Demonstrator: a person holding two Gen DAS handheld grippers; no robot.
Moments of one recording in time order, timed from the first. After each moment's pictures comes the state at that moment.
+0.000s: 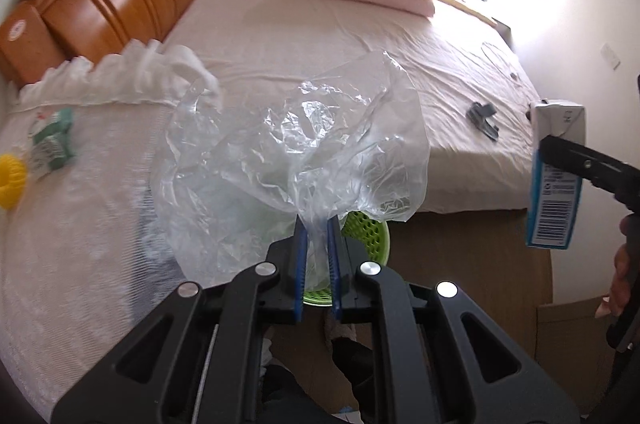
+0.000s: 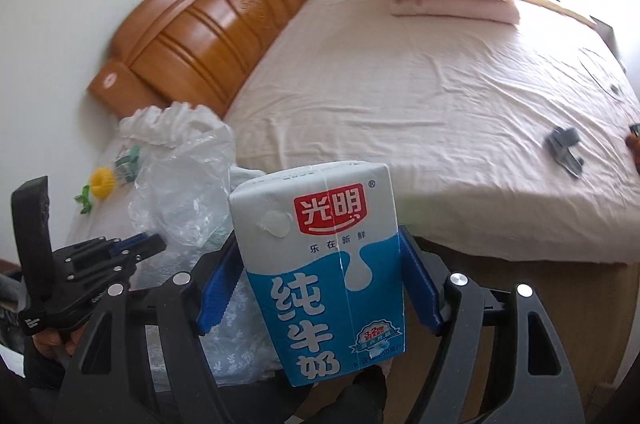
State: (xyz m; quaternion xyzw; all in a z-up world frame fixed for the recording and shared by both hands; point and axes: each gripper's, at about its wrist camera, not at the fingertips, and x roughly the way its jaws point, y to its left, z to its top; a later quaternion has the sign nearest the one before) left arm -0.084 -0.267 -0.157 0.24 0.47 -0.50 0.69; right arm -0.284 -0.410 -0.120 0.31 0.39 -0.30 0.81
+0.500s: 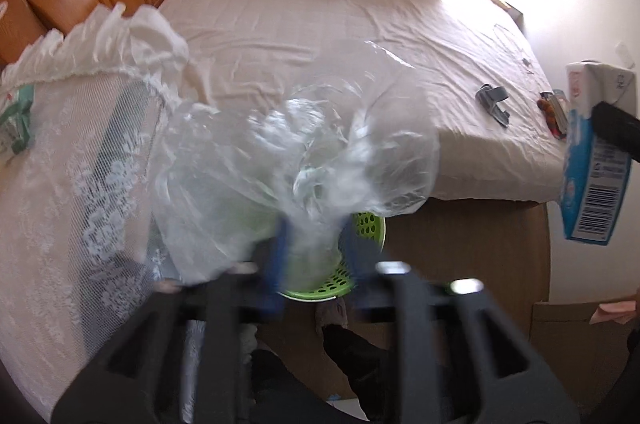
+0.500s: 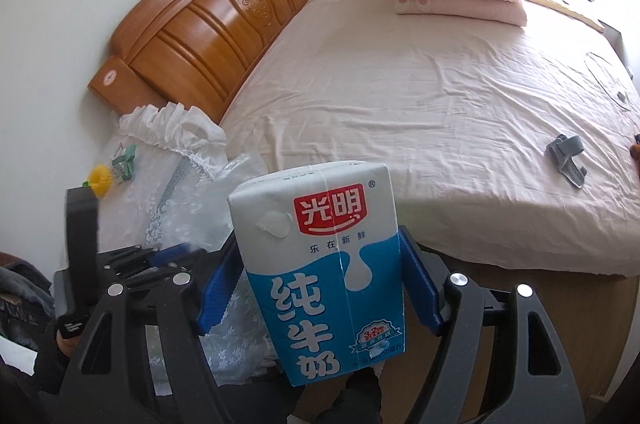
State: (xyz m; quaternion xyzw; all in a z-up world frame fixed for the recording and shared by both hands) left arm -0.095 -0.306 -0.204 0.25 0.51 -0.47 0.67; right arm -0.282 -0.432 -0.118 0.30 0.40 -0.27 0.82
